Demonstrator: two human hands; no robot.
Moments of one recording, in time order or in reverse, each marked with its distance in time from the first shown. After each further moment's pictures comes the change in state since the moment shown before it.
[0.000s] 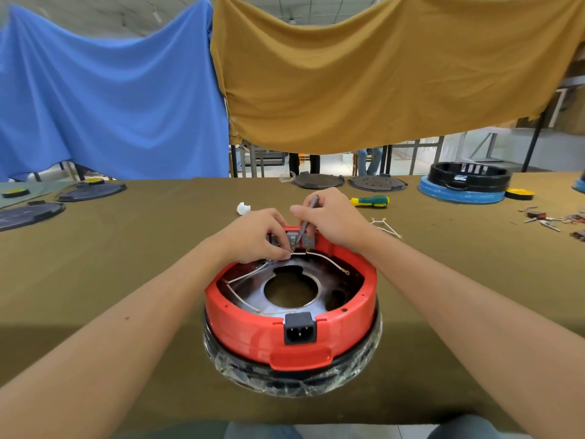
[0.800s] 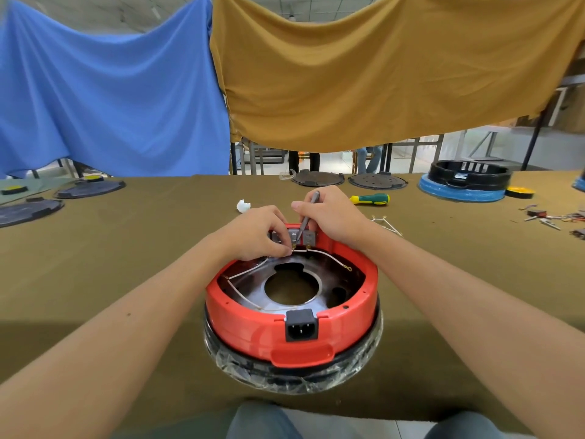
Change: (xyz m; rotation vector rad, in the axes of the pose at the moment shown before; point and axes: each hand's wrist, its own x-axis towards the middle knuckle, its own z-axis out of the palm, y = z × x) left_hand 0.002 -0.003 0.002 -0.009 0.013 0.028; right_hand 0.007 0.006 0.004 0.046 -0.003 0.052
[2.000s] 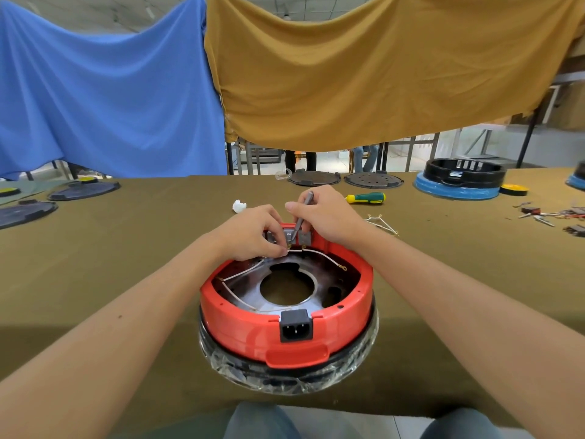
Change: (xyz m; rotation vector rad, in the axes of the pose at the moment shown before) left_hand -0.002 0.005 -0.002 -0.016 -0.014 -0.025; right_hand -0.004 -0.001 0.000 -0.060 0.002 -0.049
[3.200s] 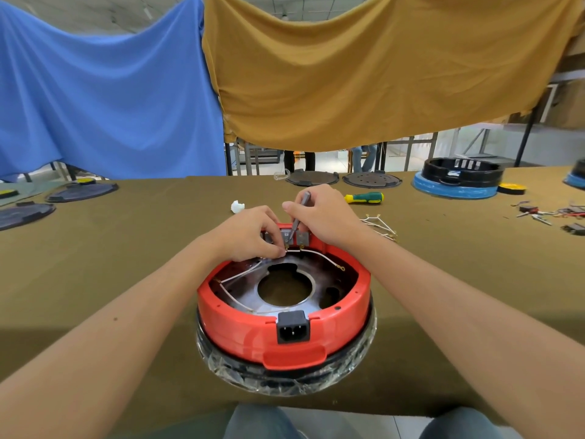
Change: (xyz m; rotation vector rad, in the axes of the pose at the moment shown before) left_hand 0.001 -0.002 0.001 -0.016 0.005 -0.001; right_hand -0.007 -0.008 0.000 -0.036 0.056 -0.026
